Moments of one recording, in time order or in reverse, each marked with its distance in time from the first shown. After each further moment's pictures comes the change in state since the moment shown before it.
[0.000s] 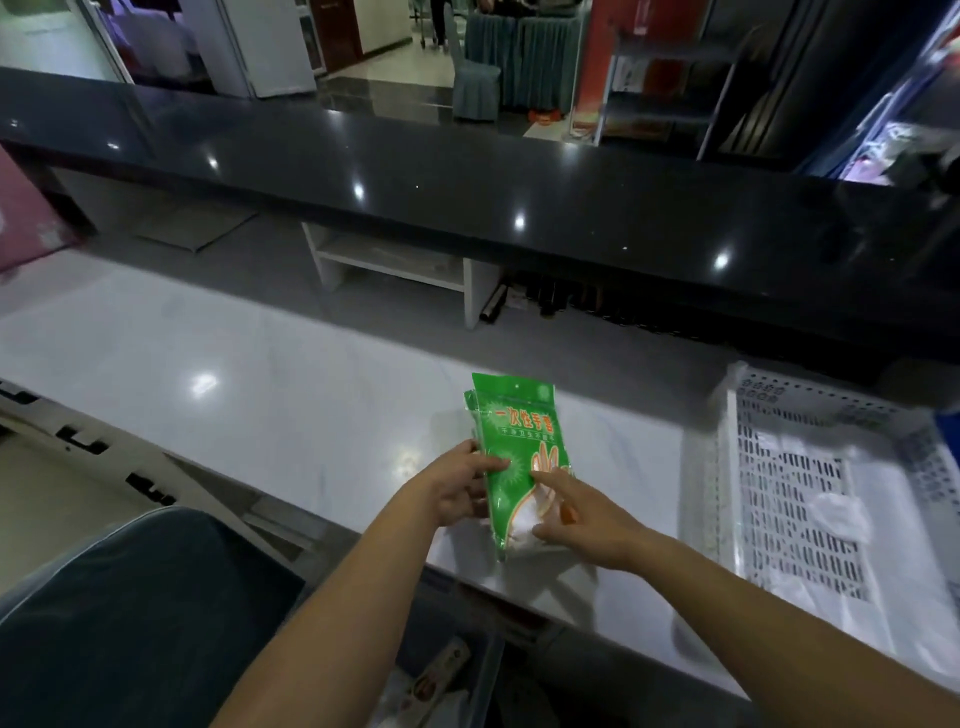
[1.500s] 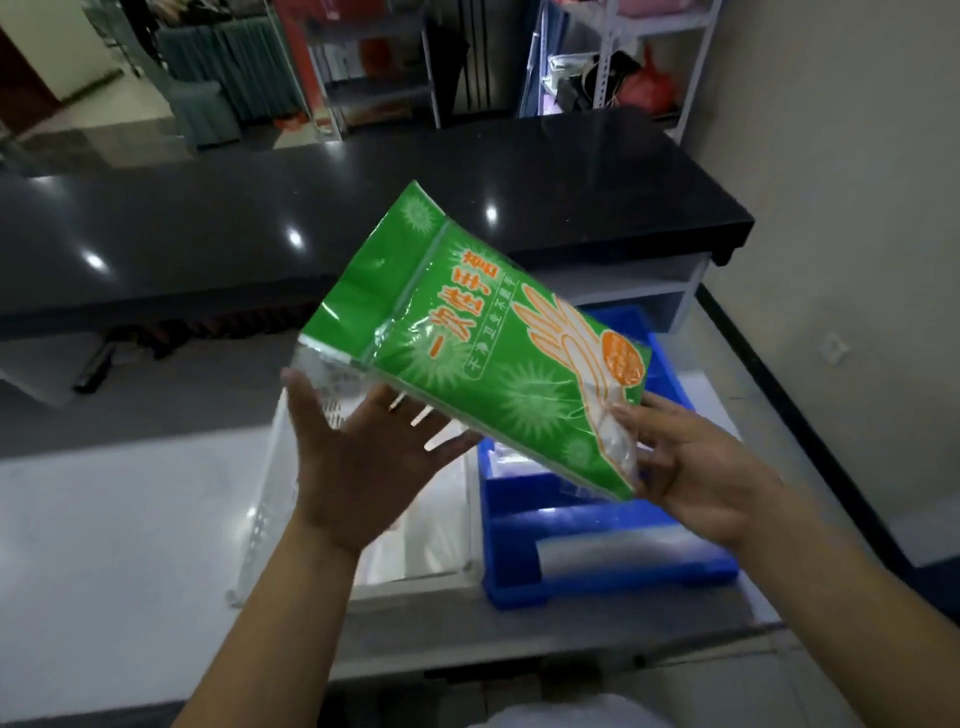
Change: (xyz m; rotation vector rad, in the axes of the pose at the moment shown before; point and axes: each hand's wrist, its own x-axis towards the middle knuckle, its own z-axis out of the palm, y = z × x) left_hand -0.038 -0.045 0.495 -0.308 -0.884 0.295; right_hand -0.382 0.323 -0.245 1.508 0.504 0.136
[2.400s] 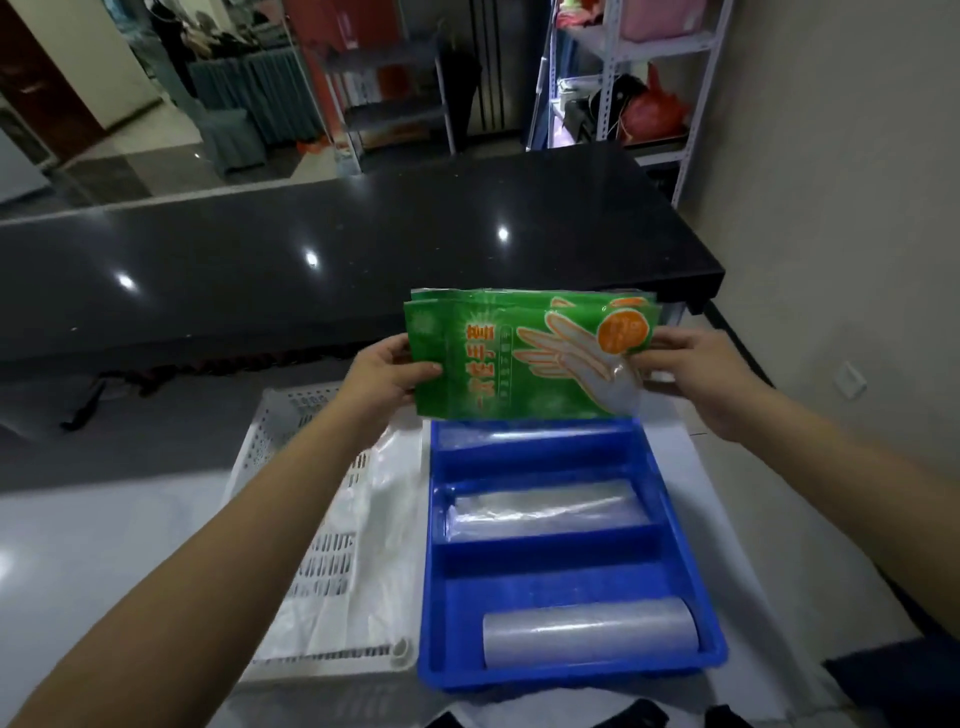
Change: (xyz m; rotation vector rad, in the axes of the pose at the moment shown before) left_hand 0.164 0.021 -0.034 0.858 0.601 0.008; right_hand 0.128 -0.112 -0.121 -0.500 0.149 -0.333
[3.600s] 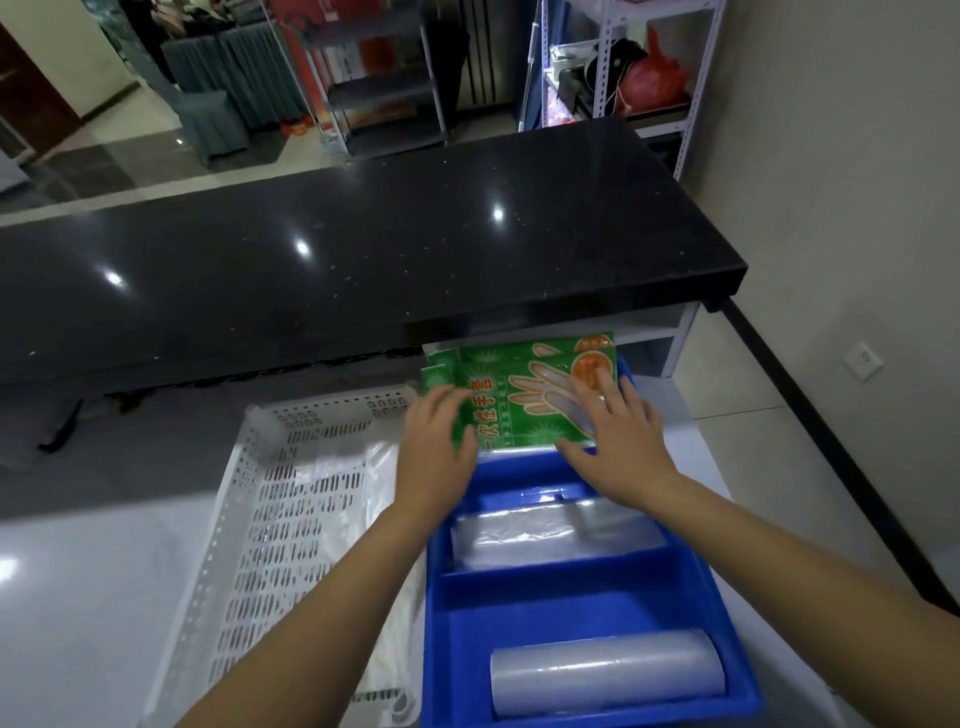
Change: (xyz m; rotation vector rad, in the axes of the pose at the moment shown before) left_hand 0.007 -0.096 0.046 0.870 0.202 0.451; right_hand 0.008 0.084 0.076 -1.064 -0.014 -0.185
